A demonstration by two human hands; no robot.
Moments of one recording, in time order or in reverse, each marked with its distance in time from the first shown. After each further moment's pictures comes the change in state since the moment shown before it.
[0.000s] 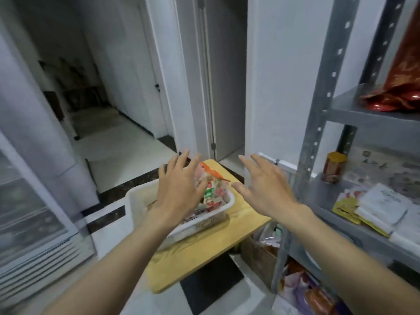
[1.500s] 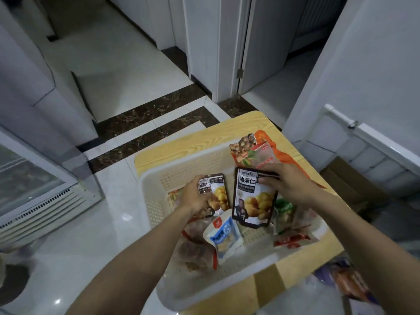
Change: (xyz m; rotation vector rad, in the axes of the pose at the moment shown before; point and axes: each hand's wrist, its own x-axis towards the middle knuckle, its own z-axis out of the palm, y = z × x) left_hand 0.110 -0.307 0.345 -0.618 -0.677 -0.702; right_hand 0.297 -0.002 0.293 0.397 -0.528 -0.049
